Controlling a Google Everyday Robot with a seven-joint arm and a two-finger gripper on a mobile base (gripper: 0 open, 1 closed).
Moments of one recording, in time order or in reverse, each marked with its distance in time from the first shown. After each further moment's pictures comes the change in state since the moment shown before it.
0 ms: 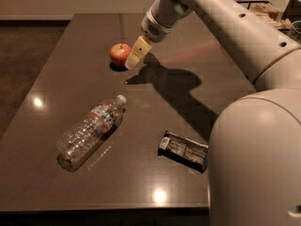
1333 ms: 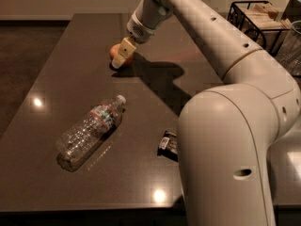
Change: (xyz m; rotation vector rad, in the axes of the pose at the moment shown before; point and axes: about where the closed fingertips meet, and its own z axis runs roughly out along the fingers) arm -0.036 0.005 0.047 -0.092 -0.011 0.019
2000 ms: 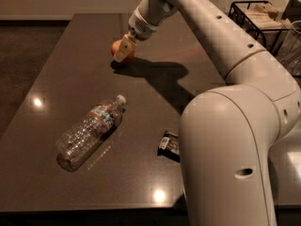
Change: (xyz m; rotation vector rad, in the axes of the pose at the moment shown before) arm -0.006 0.003 -0.014 -0.028 -0.043 0.003
